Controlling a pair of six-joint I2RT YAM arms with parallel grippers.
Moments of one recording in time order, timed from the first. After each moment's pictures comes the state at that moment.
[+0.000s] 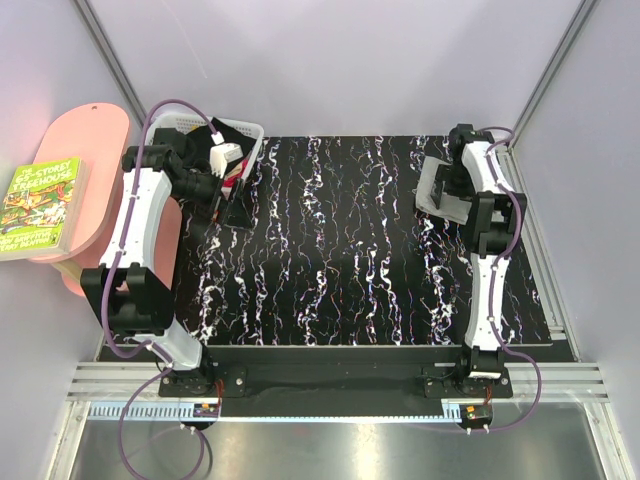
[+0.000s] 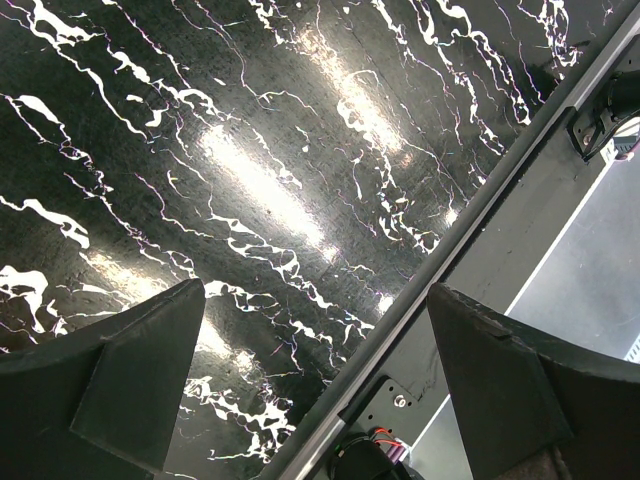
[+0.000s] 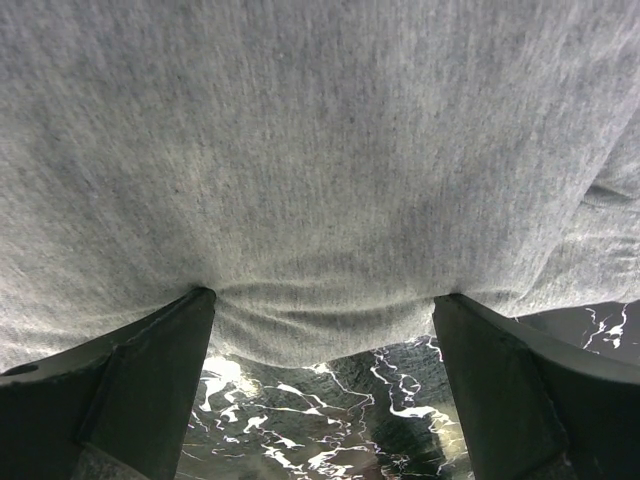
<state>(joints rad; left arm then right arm) 0.03 1.62 1.68 -1.34 0.79 0.54 -0.04 2.52 2.33 -1.23 0.20 0.31</state>
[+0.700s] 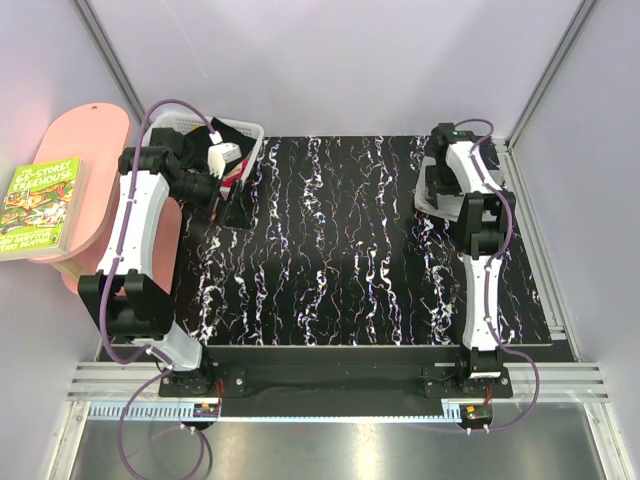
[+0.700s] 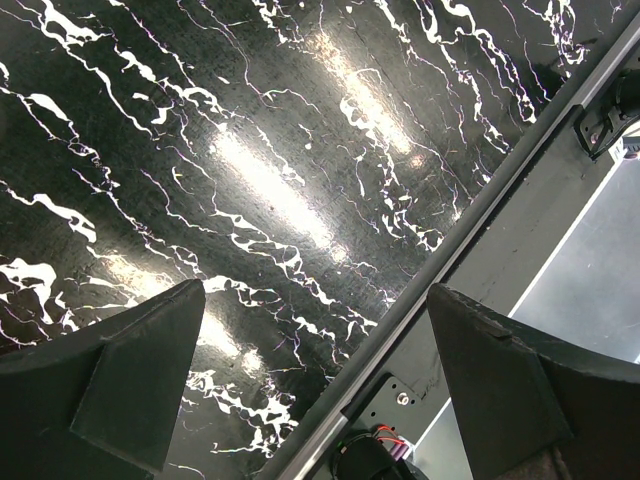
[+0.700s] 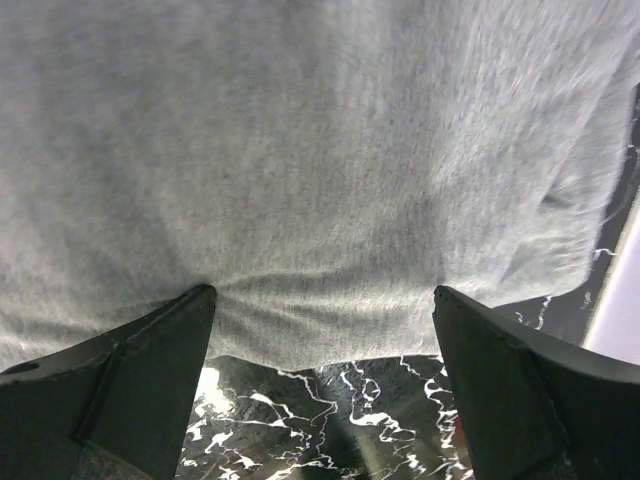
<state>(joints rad) 0.03 1.59 1.68 -1.35 0.77 0.54 0.03 2.53 2.34 -1.21 0.35 0.18</state>
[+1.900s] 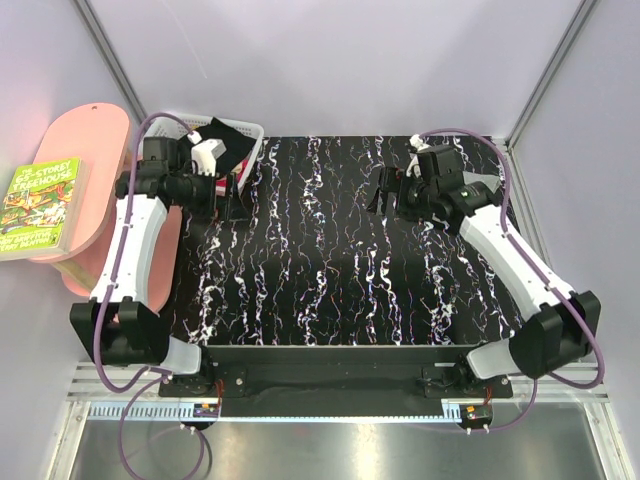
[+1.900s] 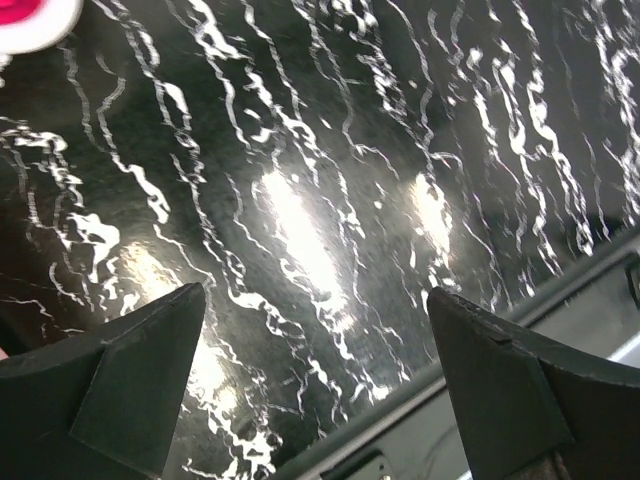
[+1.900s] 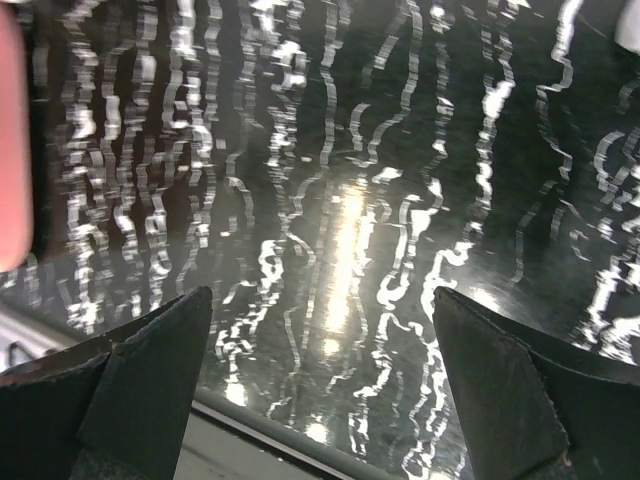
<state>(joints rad) 0.03 1.43 1.47 -1.02 0.57 0.18 0.38 1.43 1.36 -0.68 -0.17 0.44</state>
